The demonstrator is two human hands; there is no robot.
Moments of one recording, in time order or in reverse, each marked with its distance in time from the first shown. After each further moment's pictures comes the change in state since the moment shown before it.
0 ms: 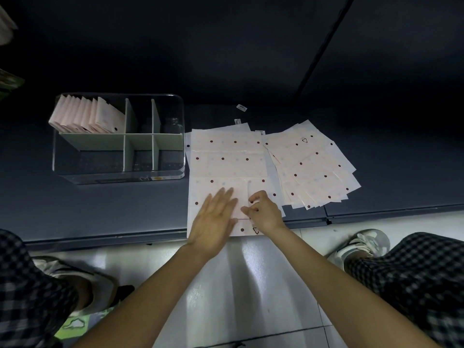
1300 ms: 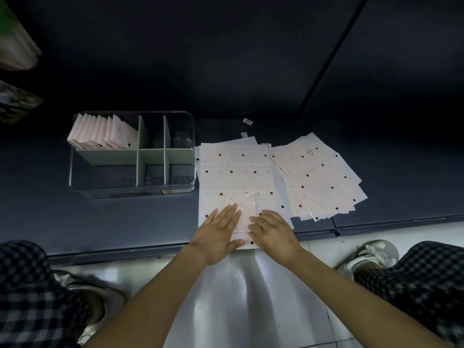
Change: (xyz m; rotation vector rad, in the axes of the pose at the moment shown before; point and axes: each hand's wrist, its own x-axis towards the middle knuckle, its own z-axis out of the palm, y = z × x) left_hand 0.005 -0.038 0.004 0.082 -0.405 0.068; right_hand -0.009 0.024 0.002 -0.773 0.368 -0.991
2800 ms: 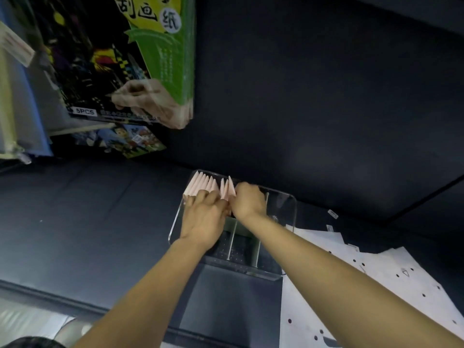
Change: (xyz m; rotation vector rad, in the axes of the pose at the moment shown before) left_hand -0.053 -0.211 -0.152 0.026 0.653 -0.537; right_hand 0.364 -0.136 -0.027 0.323 -0.260 0.509
